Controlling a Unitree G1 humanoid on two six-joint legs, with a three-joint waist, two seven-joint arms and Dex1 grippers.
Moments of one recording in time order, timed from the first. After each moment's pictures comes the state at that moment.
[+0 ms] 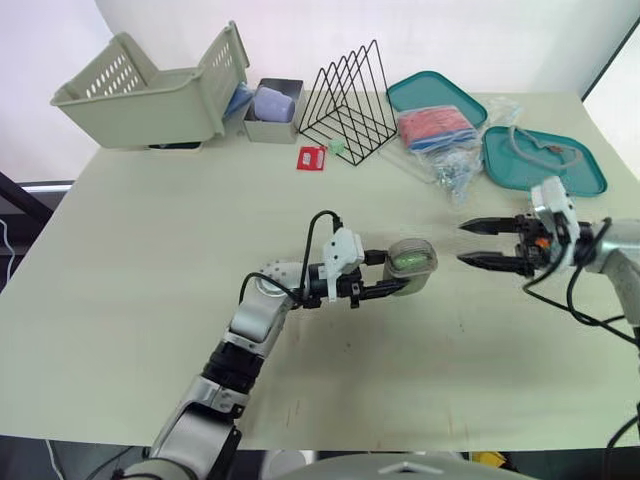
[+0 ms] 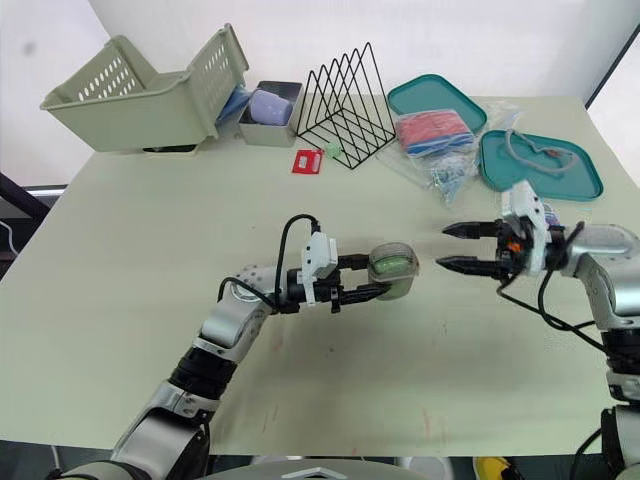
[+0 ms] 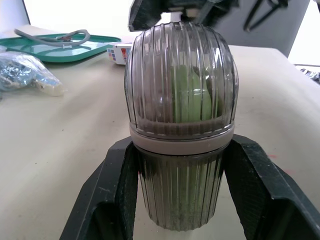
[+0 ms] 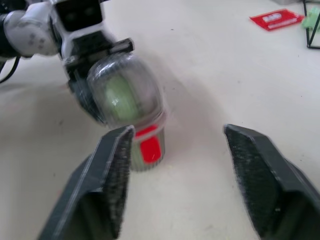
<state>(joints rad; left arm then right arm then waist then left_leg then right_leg) -0.42 0.27 -0.28 0.07 -0.28 0.18 -1.04 -0.39 -0.82 -0.10 0.10 0.51 0.30 1.41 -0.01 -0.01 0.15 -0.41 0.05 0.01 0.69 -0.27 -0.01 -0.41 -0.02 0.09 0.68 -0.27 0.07</state>
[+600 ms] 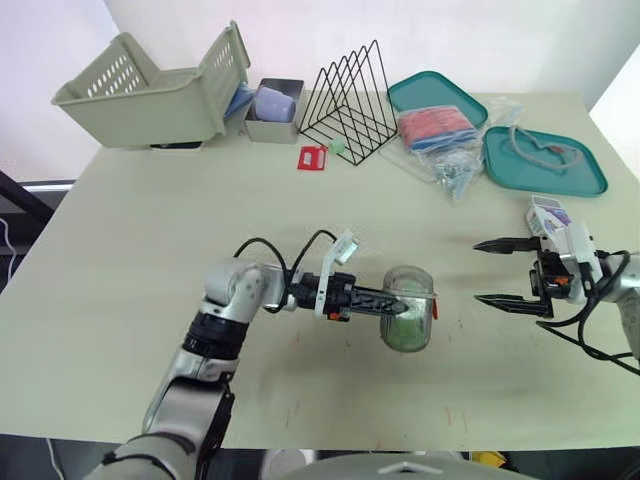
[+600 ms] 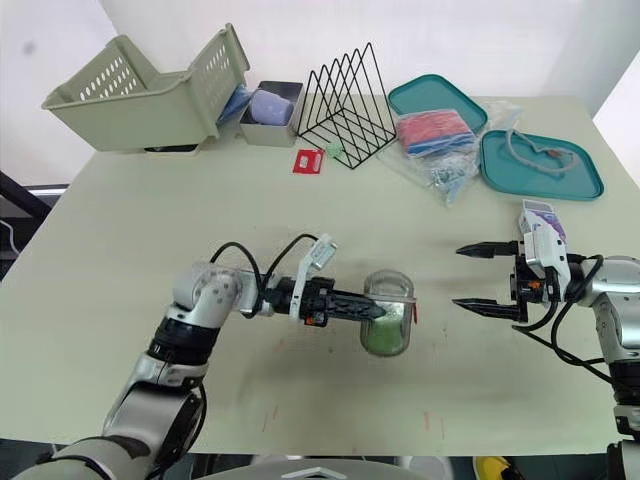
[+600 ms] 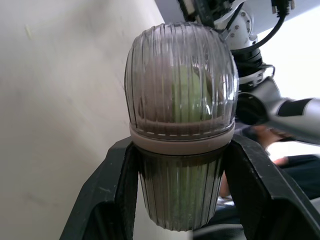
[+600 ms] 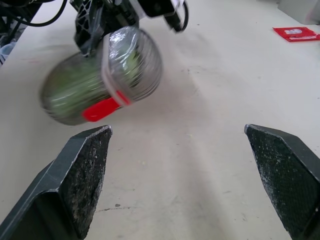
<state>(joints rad) -0.60 0.29 -0.09 0.08 -0.82 1.50 -0.90 -0.26 -0.79 -0.14 0.15 0.50 0.03 1.50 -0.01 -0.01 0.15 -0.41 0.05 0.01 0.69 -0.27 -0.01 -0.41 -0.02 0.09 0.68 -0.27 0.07</state>
